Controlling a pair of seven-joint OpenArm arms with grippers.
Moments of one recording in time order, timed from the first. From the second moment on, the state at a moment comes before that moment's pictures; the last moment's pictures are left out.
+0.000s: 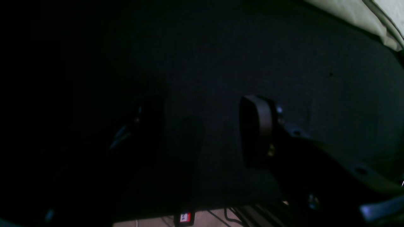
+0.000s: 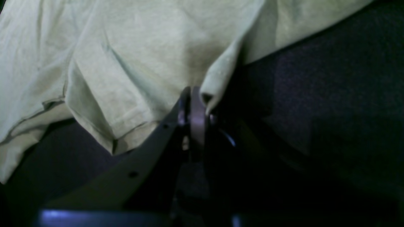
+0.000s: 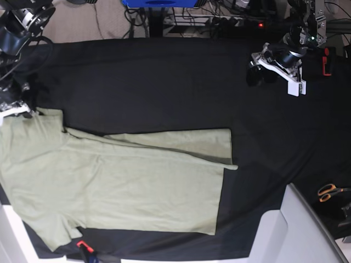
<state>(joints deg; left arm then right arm) 27.2 -17.7 -14.1 85.7 -41.4 -17.5 29.7 7.2 11.6 50.8 49.7 16.3 34.8 -38.4</state>
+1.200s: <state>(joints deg) 27.7 -12.7 -14.0 85.8 -25.9 -18.0 29.9 30.2 19.3 31.0 27.9 16.1 31.1 -12.3</state>
